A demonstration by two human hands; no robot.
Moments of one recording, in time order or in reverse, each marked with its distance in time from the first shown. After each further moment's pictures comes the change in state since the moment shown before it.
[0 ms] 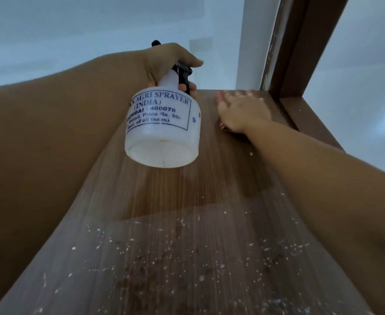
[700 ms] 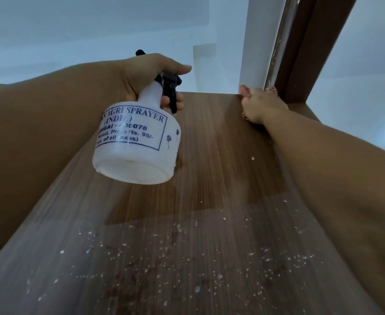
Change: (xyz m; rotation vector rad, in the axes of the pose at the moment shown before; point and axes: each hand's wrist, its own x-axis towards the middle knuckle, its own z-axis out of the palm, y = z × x) left_hand -0.012 -0.021 -0.019 0.015 0.006 -0.016; right_hand 0.054 0.046 0.005 0.152 -0.007 0.173
